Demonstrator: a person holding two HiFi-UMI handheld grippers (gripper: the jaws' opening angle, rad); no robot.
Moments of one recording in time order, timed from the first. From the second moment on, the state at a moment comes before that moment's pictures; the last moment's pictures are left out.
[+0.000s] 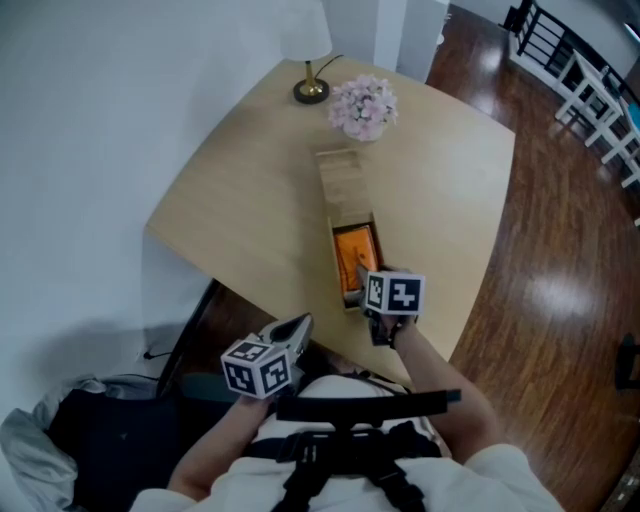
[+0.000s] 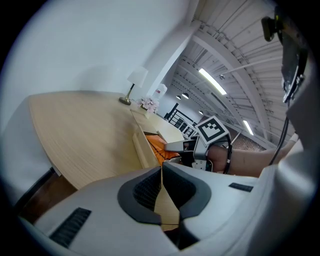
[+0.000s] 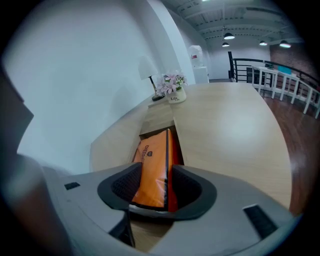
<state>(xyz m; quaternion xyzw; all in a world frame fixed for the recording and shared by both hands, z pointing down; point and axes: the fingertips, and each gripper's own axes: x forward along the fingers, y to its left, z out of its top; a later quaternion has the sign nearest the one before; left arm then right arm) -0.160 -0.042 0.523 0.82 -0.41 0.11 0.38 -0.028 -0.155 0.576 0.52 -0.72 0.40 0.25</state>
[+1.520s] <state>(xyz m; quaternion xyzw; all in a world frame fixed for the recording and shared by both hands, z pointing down) -0.150 -0.042 0.510 0.82 -0.42 0.09 0.38 -0.046 -0.147 0.574 0.44 -0.76 0.36 0.31</state>
